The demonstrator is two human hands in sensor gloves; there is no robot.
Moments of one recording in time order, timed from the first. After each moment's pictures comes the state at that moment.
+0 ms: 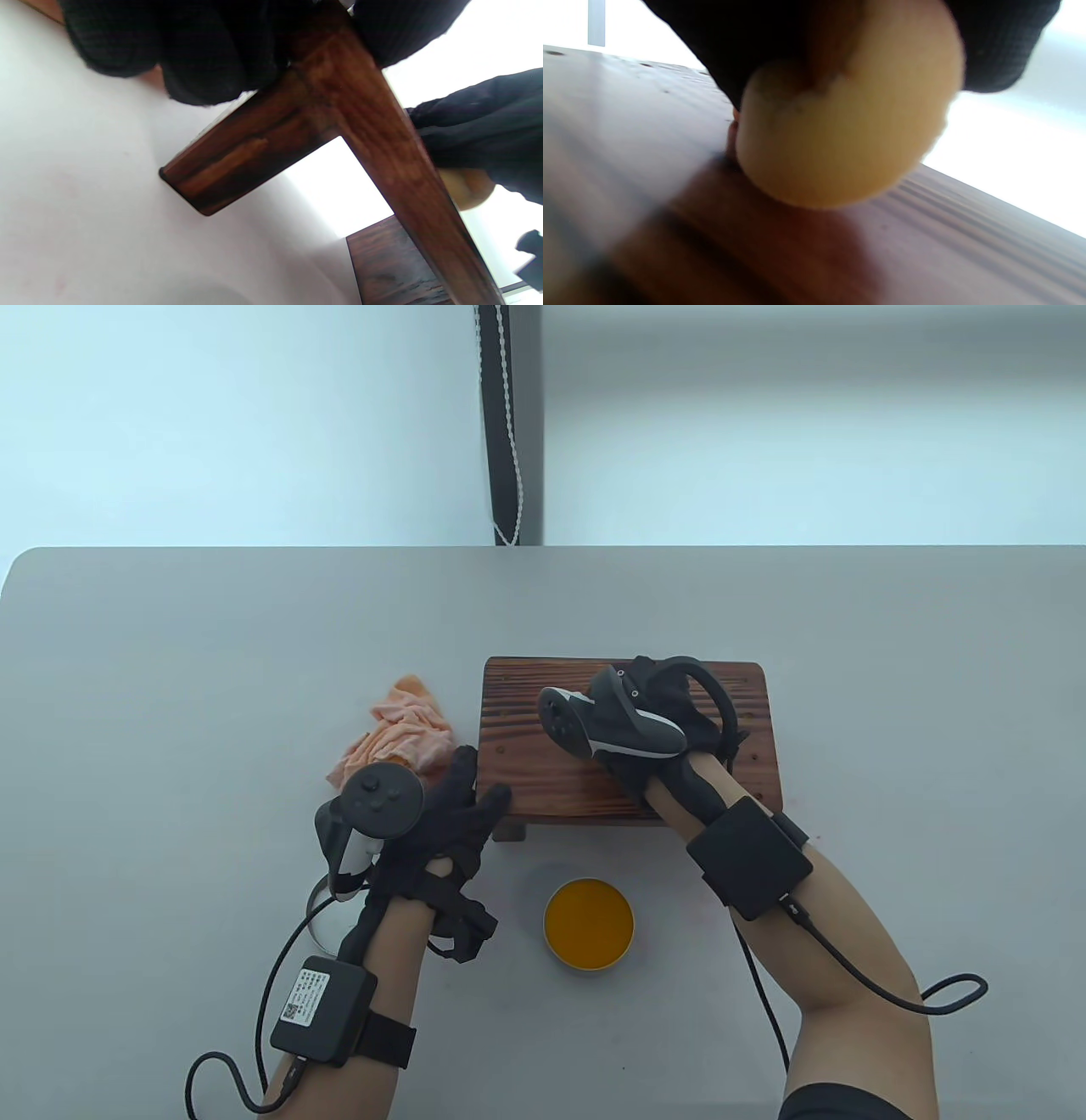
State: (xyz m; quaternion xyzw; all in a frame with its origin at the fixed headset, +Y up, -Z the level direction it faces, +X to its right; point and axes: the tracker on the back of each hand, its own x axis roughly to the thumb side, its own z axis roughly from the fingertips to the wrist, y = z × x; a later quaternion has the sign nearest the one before) left_hand -0.169 -0.714 -0.245 -0.12 -0.03 0.44 0.89; right_hand 0.046 -0.622 -0.329 -0.19 0.04 -0.97 0.14
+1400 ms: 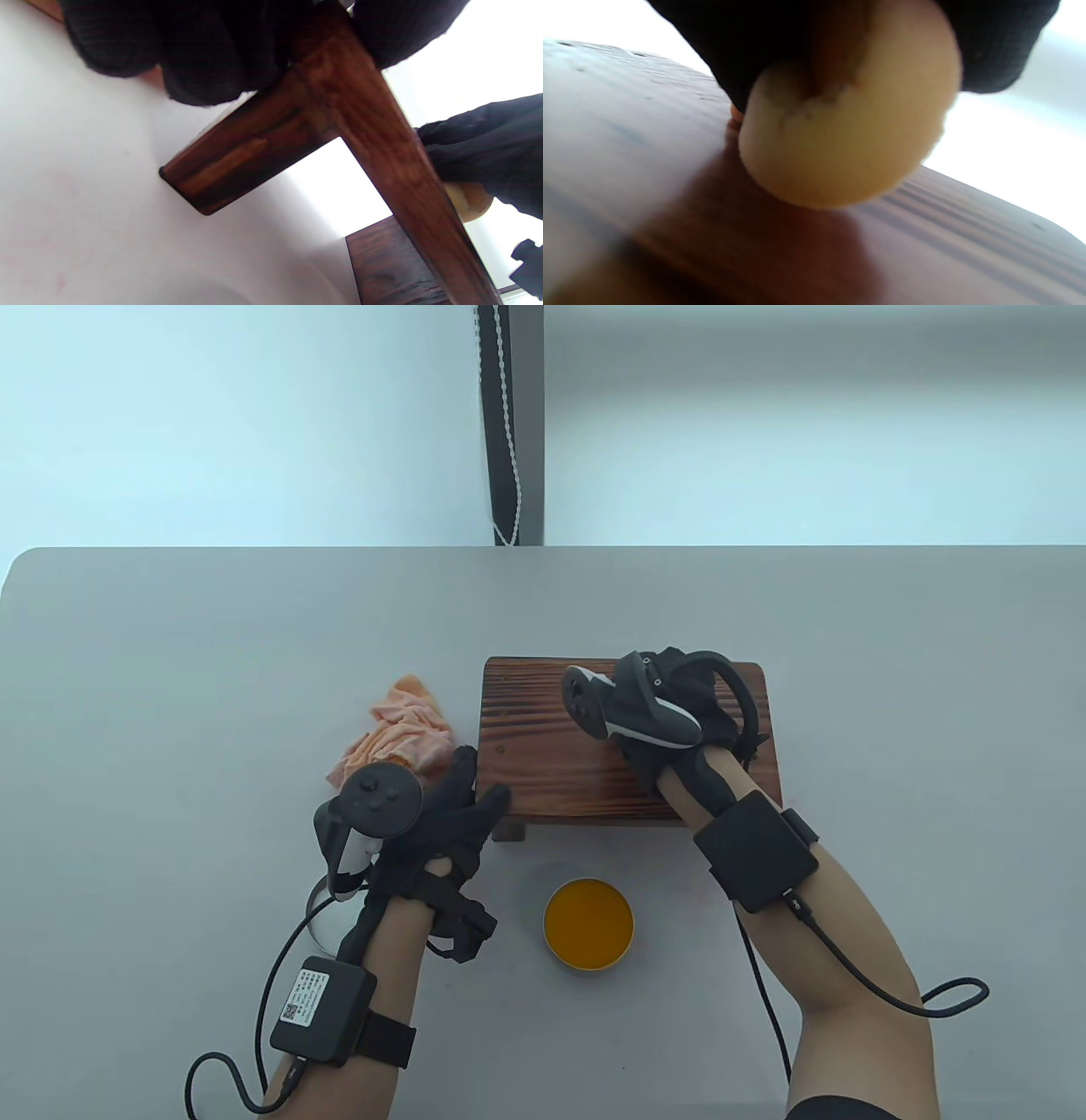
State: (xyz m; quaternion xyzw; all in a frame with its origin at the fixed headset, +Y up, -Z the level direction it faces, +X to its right) left_hand -0.169 -0.713 -0.245 -0.12 -0.02 0.44 0.89; right_hand 0.068 -0.620 -0.337 -0.13 0.00 -0.98 0.15
